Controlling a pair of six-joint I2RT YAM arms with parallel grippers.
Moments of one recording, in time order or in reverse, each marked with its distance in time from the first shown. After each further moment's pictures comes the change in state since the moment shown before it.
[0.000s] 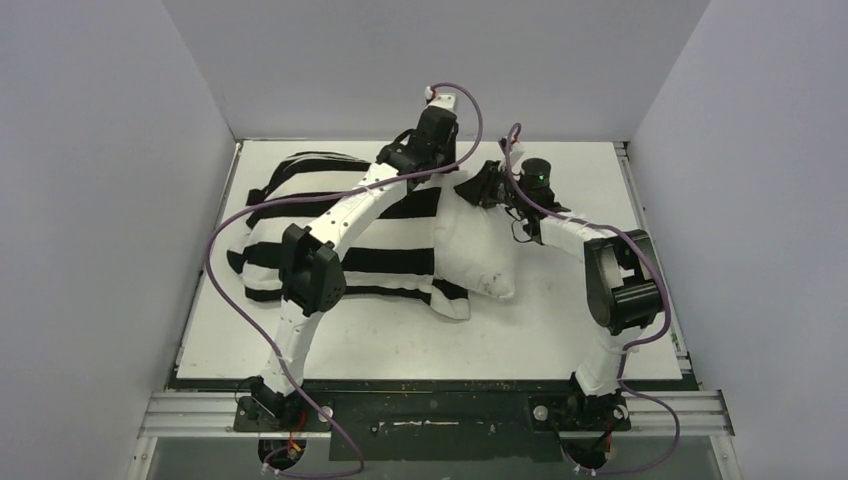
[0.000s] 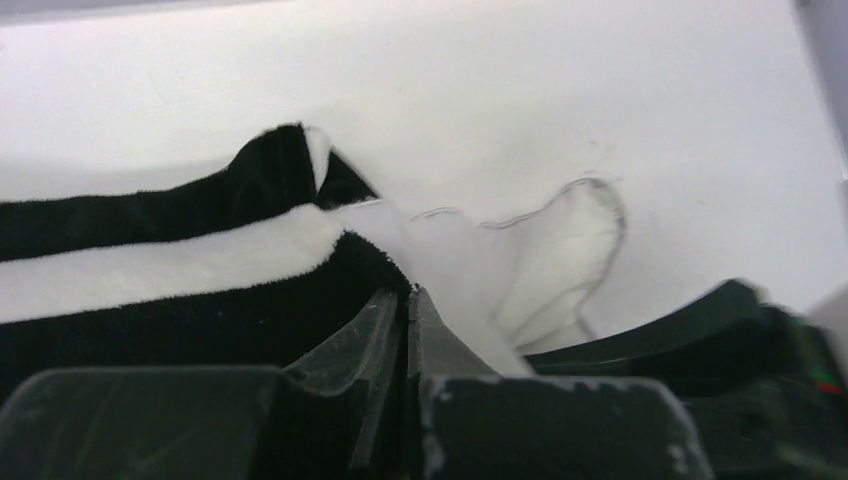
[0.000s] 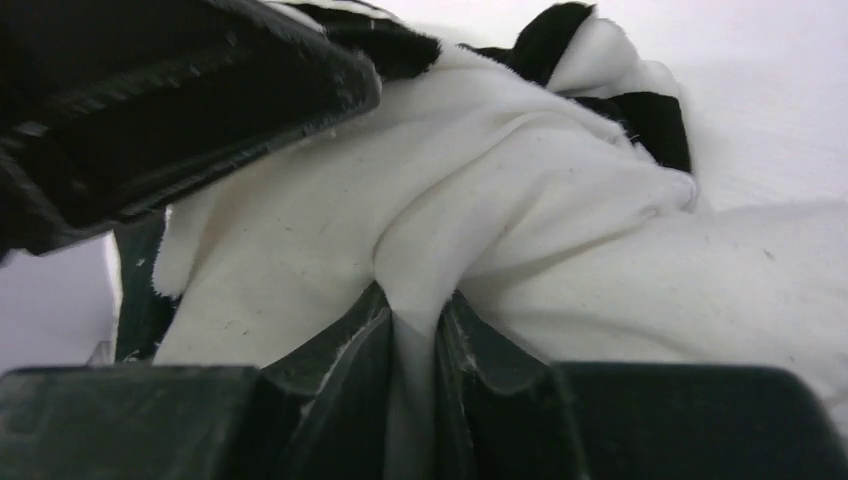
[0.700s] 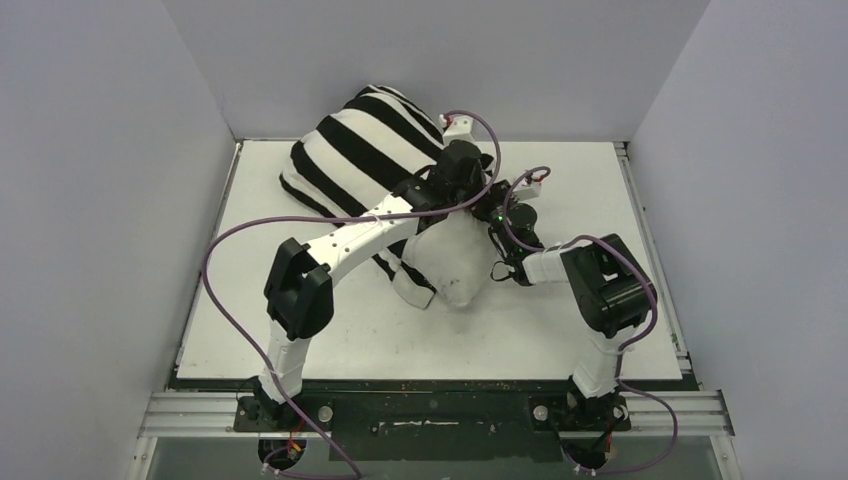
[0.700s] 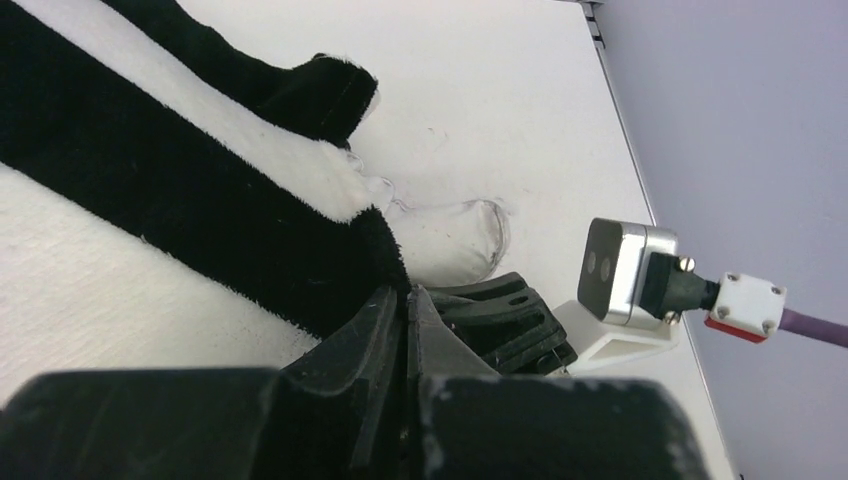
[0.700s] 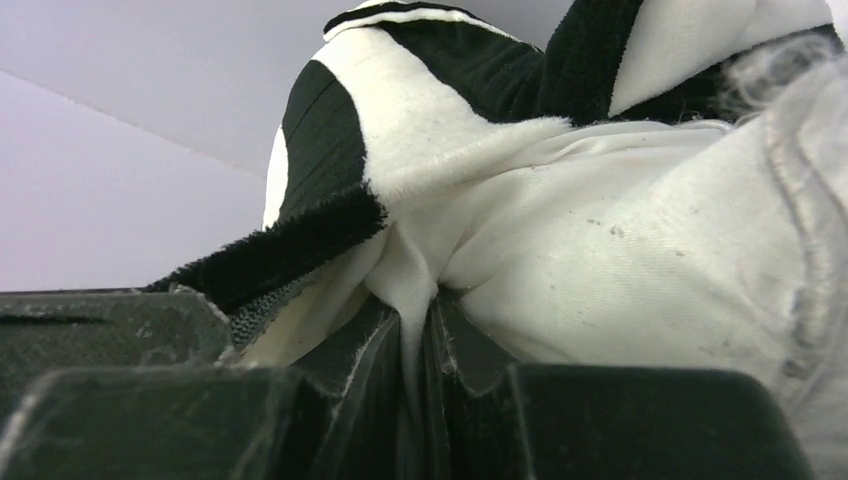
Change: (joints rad) left arm -0.184 -0.199 -0.326 0.290 -0.068 -0.233; right arm 0.146 0.026 -0.327 0.685 0.612 0.530
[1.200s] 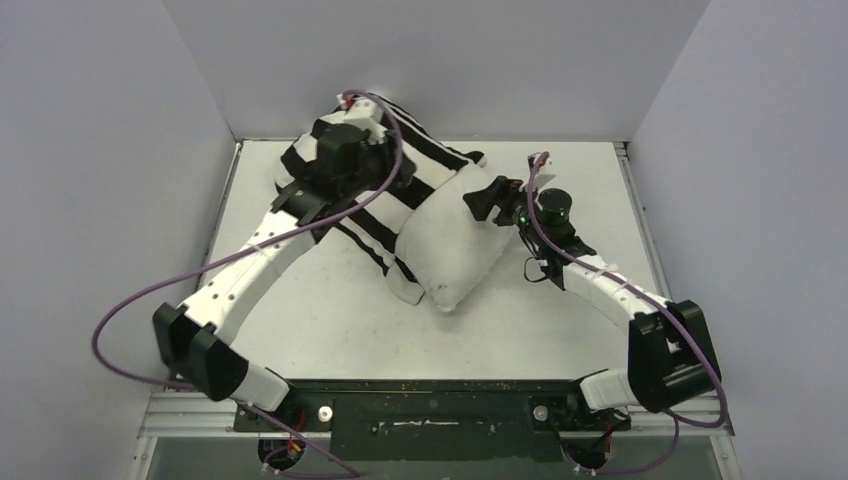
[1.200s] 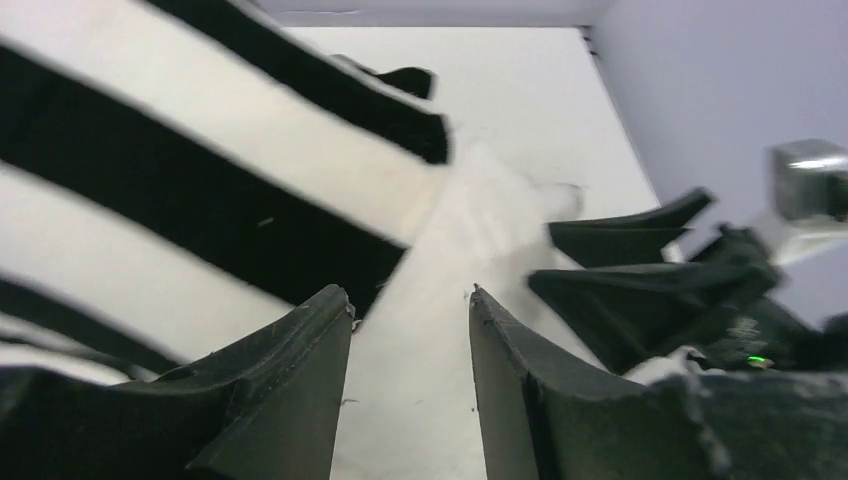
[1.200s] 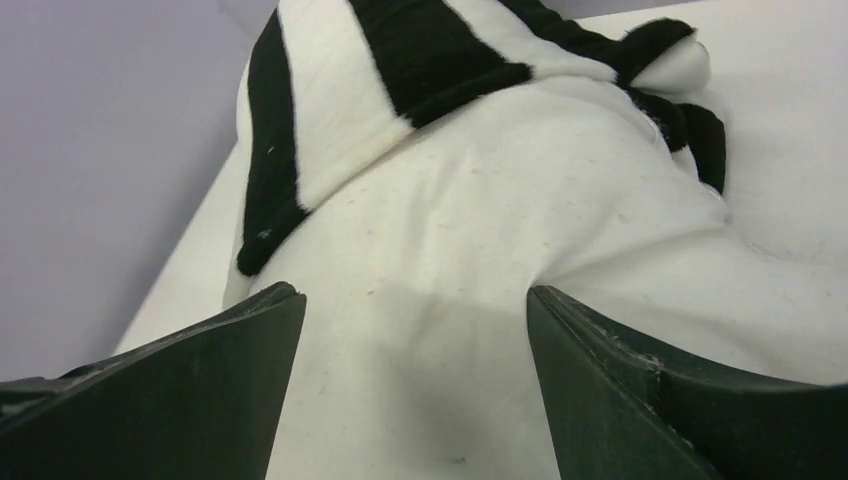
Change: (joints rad) left arm 0.204 -0.458 -0.266 -0.116 0.285 0.159; right arm -0.079 -0.437 -0.064 -0.536 -0.222 -0.391
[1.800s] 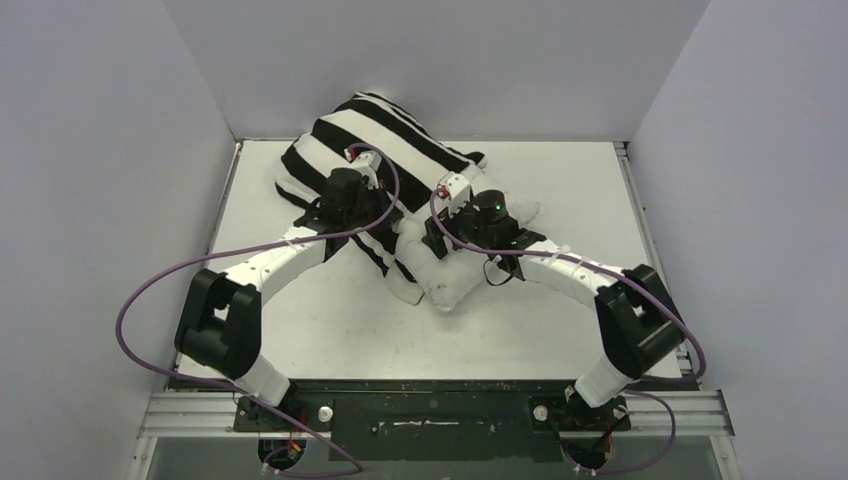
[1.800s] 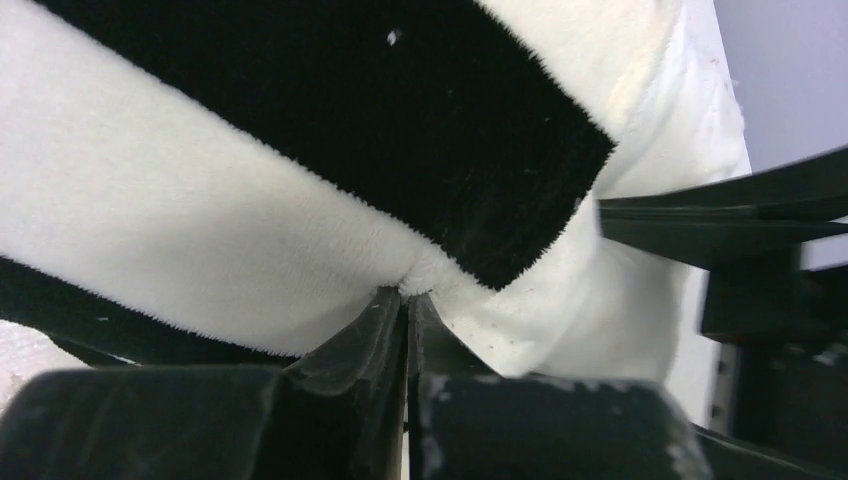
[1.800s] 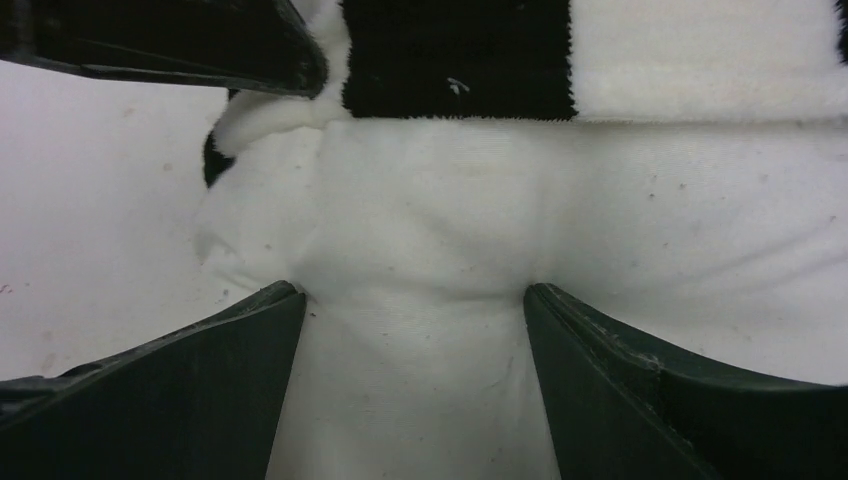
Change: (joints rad) left arm 0.195 0.011 -0.534 0.380 0.233 -0.043; right arm 0.264 0.119 0.221 -0.399 -0.032 -0.685
